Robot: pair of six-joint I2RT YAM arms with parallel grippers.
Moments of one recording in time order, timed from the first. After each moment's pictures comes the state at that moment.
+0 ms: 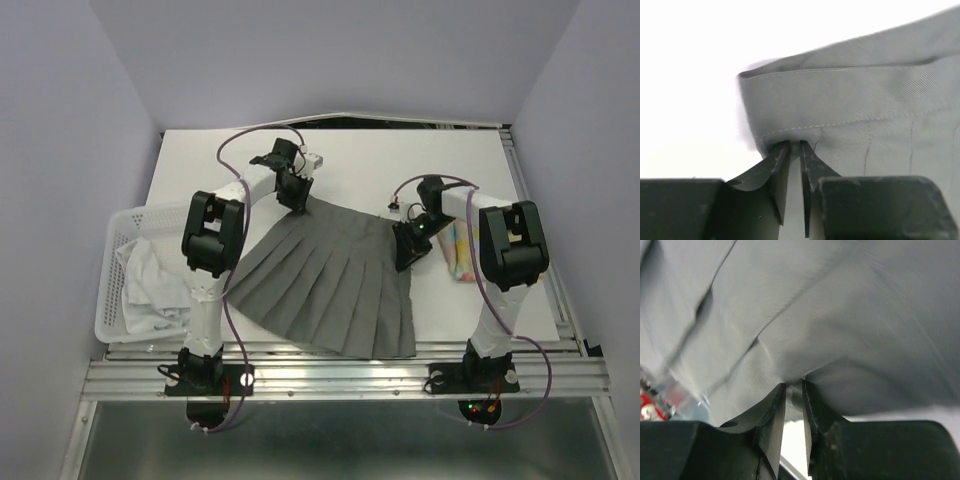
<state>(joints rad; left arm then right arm) -0.36 2.16 1.65 -0.58 0.27 0.15 0.16 1.98 1.30 -0.88 -0.56 -0.29</state>
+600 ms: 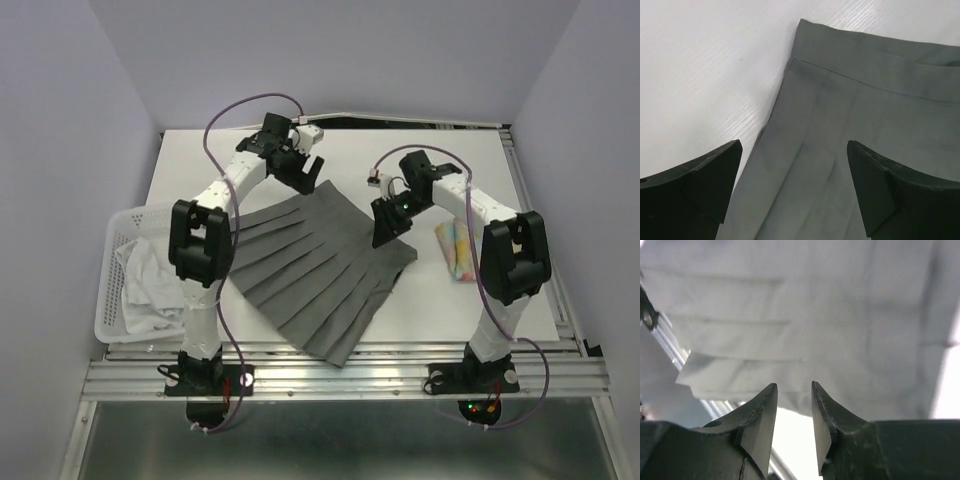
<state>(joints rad) -0.35 2.14 1.87 -0.64 0.27 0.24 0.32 1.86 1.42 -0.93 -0.69 -0.24</state>
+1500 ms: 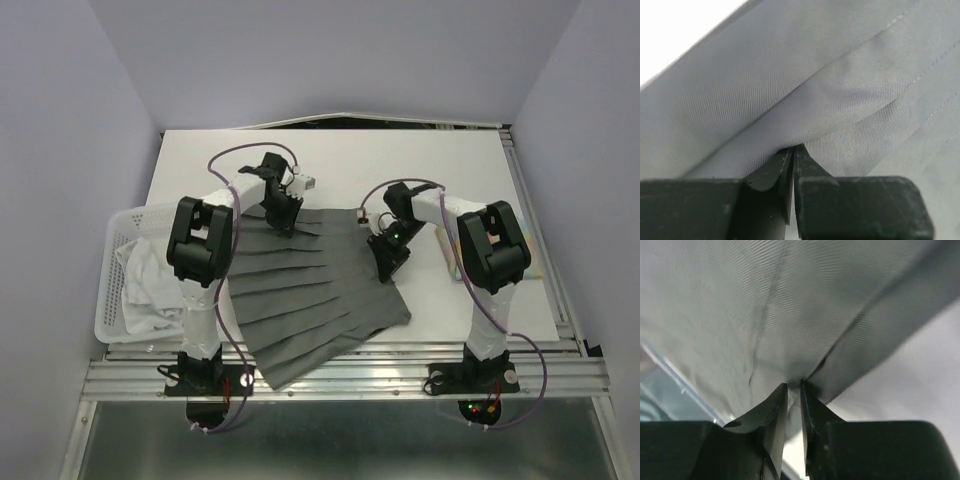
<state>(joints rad) -0.33 2.07 1.51 -0.72 0.33 0.23 0.37 2.00 1.35 -0.95 -0.57 -0.36</state>
